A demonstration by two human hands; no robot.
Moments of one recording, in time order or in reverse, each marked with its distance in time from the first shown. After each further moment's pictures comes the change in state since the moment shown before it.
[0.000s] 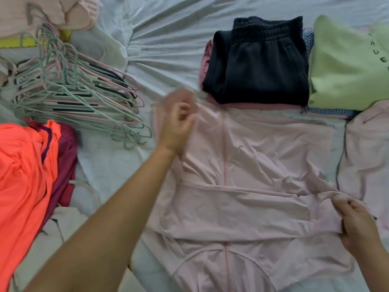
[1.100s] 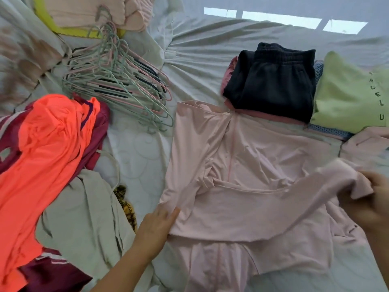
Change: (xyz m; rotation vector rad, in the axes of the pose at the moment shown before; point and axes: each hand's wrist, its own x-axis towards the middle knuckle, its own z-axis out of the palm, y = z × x) left_hand -0.266 -0.112 -0.039 1.033 -0.192 0.299; right_hand -0.070 -0.130 0.020 0.573 -0.378 0.108
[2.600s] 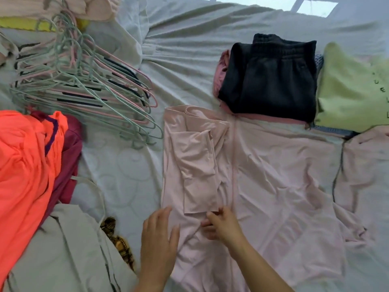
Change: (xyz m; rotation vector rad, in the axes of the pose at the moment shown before) left_hand 0.053 -0.004 -0.029 -0.529 0.023 -0.482; right_hand 0.012 0.233 0.096 -0.861 -0.021 0.409
